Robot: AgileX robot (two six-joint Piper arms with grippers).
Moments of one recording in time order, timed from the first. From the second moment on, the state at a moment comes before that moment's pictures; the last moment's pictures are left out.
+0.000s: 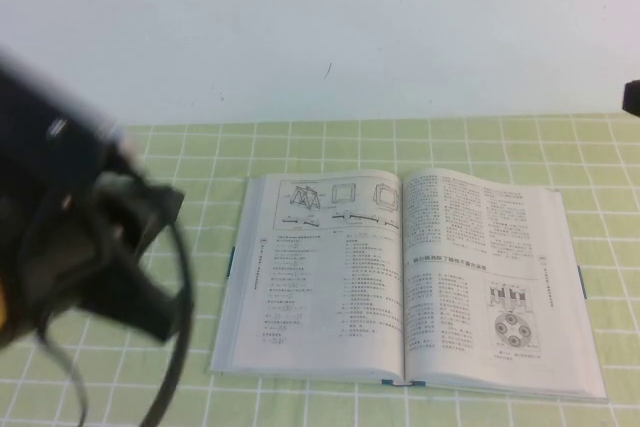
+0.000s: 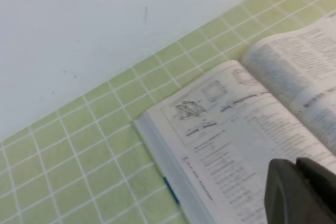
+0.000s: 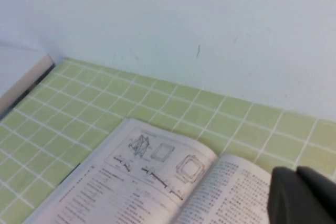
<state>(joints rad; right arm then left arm) -0.13 1.30 -0.88 1.35 0.76 -1.37 -0.74 0.90 -0.81 0.37 0.49 -0.29</state>
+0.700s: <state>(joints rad) -0.13 0.62 -0.45 1.51 0.45 -1.68 -0.74 0.50 -0.48 0.26 0.42 -0.33</state>
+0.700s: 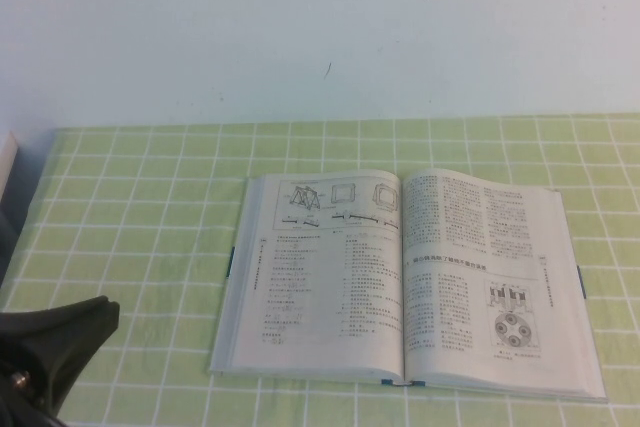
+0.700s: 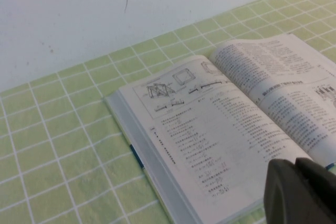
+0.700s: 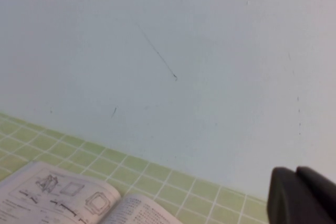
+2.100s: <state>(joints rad) -0.12 0.18 -0.25 1.47 0.18 -1.76 -0.74 0.50 -0.48 0.24 0.49 -0.33</state>
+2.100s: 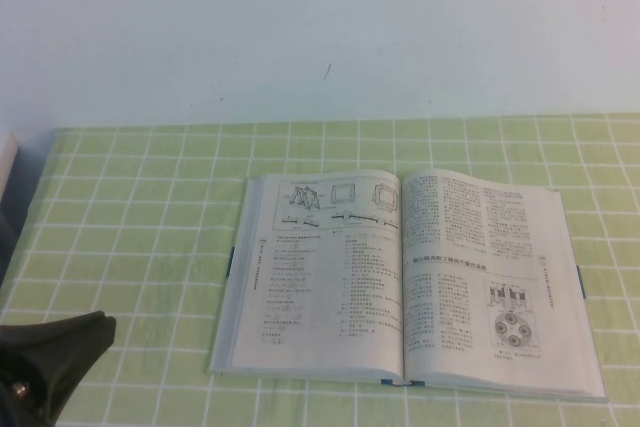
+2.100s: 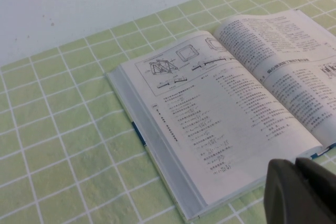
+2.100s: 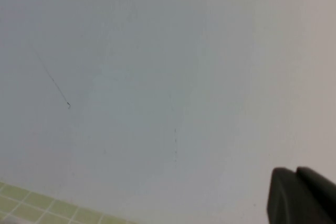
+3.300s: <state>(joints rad) -0.12 0.07 0.03 -0.09 0.39 -0.09 -0.74 0.50 -0.48 0.24 0.50 -0.32</state>
